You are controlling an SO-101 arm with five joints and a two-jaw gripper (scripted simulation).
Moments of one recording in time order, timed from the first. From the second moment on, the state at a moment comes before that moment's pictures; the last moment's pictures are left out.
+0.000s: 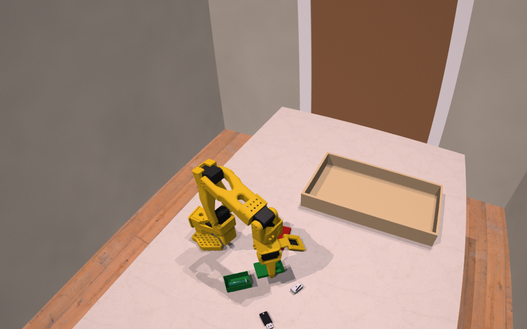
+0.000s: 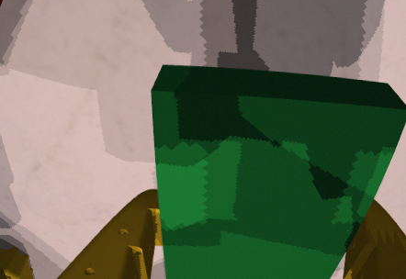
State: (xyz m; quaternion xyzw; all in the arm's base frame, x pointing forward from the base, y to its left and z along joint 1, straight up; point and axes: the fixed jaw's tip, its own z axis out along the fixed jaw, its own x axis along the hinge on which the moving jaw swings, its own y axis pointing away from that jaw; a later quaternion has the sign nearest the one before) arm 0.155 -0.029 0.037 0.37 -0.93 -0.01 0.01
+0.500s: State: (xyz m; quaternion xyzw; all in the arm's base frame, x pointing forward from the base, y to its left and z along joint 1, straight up) arm 0.153 -0.029 0.016 0.37 -0.93 0.00 0.01
